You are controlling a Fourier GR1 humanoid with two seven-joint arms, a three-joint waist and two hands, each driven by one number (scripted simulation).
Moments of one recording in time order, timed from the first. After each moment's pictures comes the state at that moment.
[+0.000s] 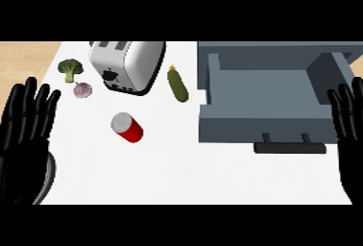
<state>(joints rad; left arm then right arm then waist) 0.01 0.06 0.00 -2.10 0.01 -0.01 0.04 0.02 -0.09 -0.03 -2.10 -0.02 -0.01 0.02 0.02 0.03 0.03</state>
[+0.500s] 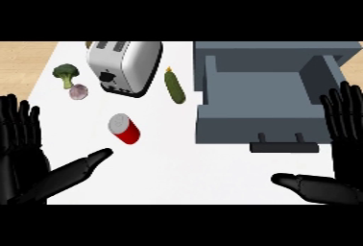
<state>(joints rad) 0.07 0.01 -0.04 -2.07 -0.23 0.43 0.21 0.03 -0.08 -0.05 -2.04 -0.02 -0.04 0.09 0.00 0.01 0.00</state>
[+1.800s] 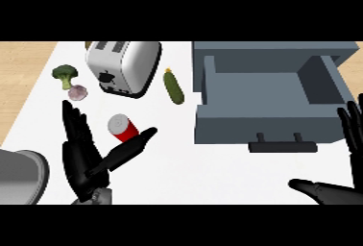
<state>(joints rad) -0.05 0.00 -0.32 -1.82 -0.45 0.91 0.49 0.11 -0.09 -0.14 -2.08 -0.06 -0.01 0.17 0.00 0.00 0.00</state>
